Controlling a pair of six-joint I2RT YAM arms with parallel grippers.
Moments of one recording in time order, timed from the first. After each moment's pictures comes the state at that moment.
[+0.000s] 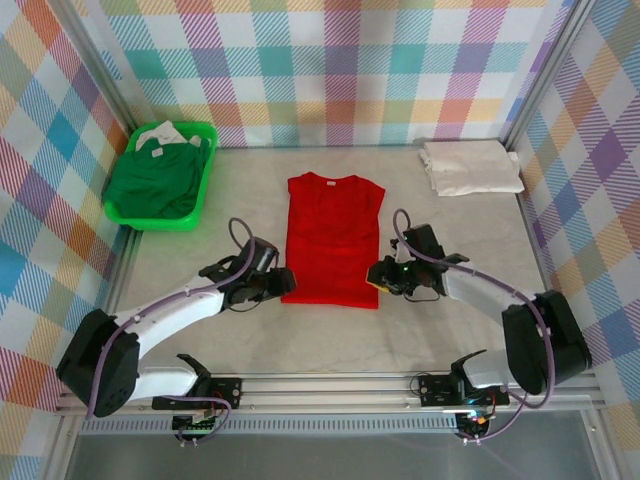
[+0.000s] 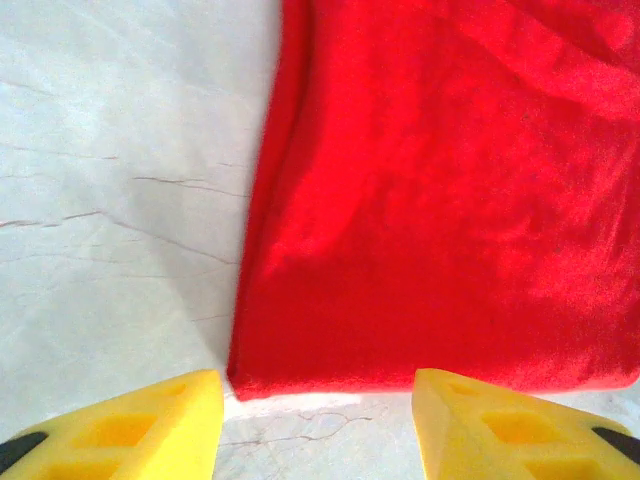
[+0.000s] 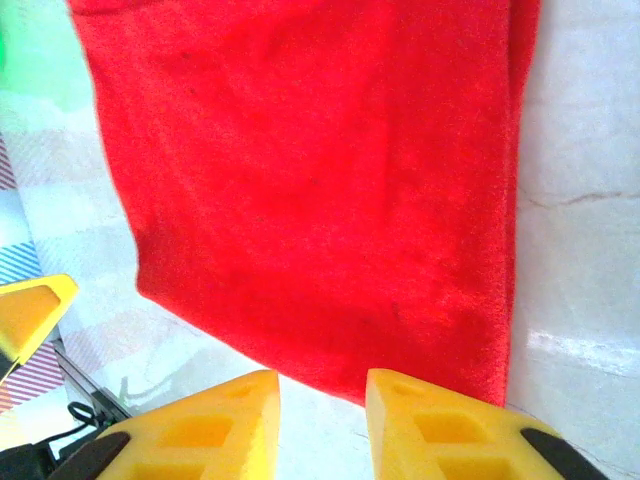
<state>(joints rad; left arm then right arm) -0.60 1.25 0.69 -0.44 0.05 -0.84 0.41 1.34 0.66 -0.30 -0.52 0.73</state>
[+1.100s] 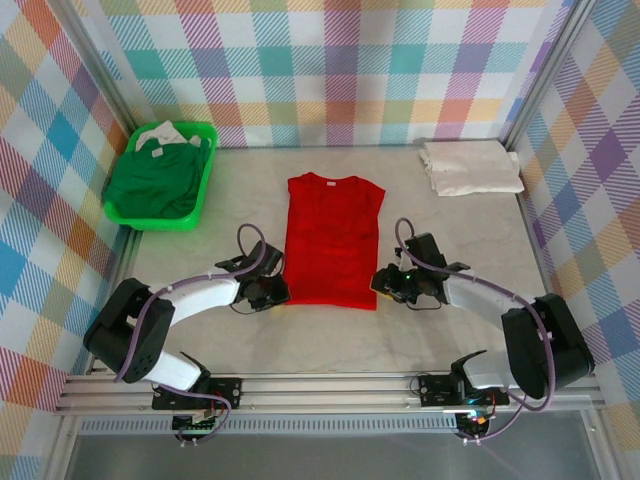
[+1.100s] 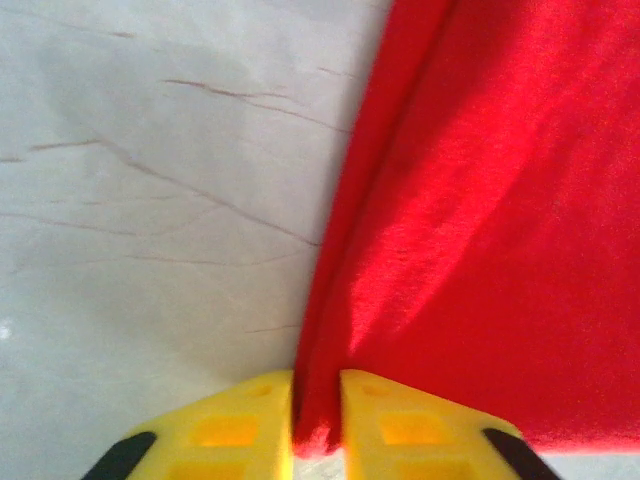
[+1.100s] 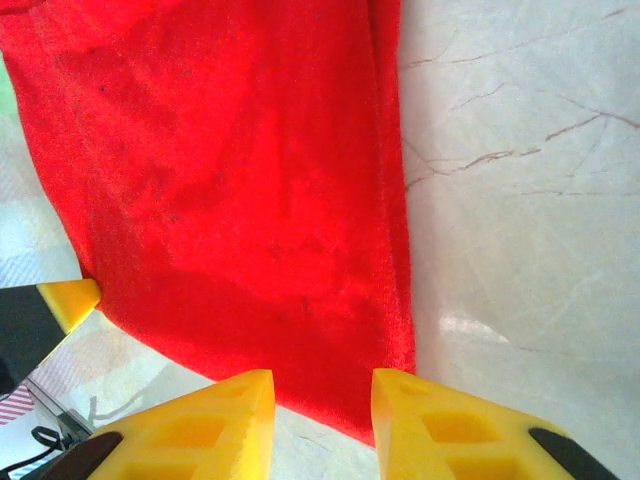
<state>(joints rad) -0.59 1.47 0.68 -0.38 0.14 -0.85 0.41 1.33 0.57 -0.26 -0.47 0.76</state>
